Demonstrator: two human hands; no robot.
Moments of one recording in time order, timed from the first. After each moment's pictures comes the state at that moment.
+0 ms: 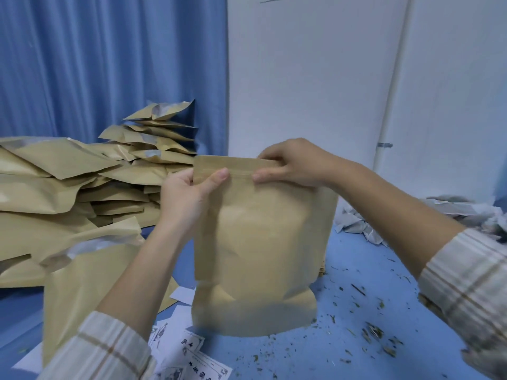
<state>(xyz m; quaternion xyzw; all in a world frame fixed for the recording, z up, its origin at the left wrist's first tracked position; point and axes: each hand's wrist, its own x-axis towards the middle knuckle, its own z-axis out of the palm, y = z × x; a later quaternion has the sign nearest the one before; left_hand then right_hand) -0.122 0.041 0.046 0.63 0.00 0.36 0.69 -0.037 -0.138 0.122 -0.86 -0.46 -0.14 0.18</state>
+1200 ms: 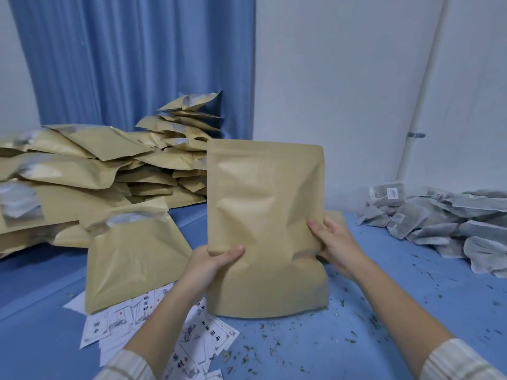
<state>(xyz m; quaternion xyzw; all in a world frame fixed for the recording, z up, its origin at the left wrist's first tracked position) -0.156 0.040 -0.092 0.68 0.11 0.14 0.71 -0.019 -0.186 -0.069 -0.63 -0.24 0.13 0.73</state>
